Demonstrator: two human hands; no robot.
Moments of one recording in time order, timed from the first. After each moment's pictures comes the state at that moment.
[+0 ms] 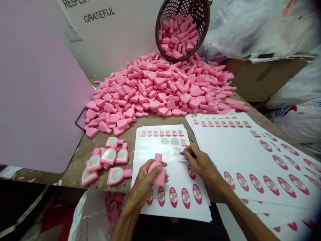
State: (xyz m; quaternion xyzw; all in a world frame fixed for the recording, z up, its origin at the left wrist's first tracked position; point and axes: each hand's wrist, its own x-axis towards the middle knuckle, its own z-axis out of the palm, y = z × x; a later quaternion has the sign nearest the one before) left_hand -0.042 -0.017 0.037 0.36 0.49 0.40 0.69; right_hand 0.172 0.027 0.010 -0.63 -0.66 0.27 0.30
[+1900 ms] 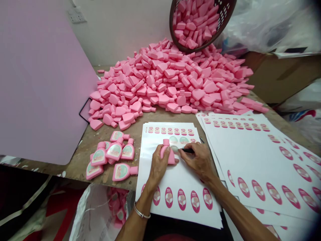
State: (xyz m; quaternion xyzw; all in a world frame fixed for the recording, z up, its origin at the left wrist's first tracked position) left_hand -0.025 0.034 -0.008 0.41 0.52 0.46 0.59; right_hand 0.135 0.050 -0.024 -0.53 -0.74 0.02 0.40
